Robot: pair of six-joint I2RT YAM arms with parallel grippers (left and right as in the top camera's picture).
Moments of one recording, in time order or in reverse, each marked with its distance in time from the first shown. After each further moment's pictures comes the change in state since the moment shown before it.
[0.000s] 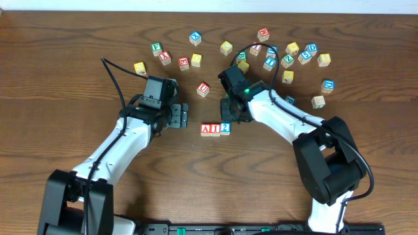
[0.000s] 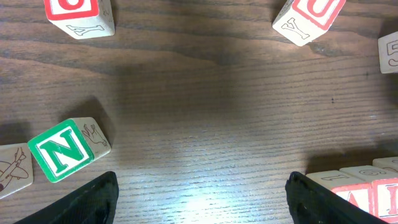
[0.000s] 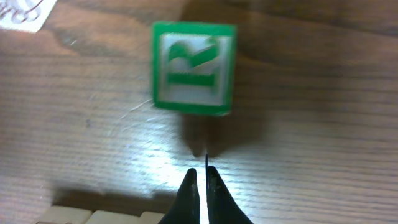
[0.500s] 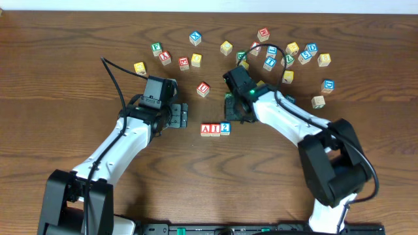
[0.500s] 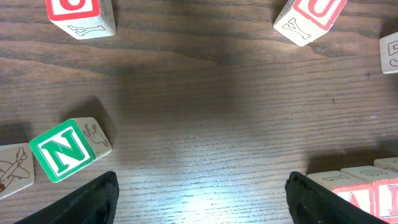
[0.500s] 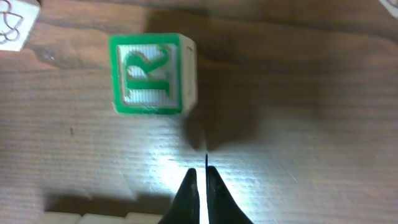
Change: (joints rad) left arm 0.000 0.000 0.000 0.000 -0.003 0.000; right arm -0.031 -0.019 -0.022 0.015 0.005 0.036
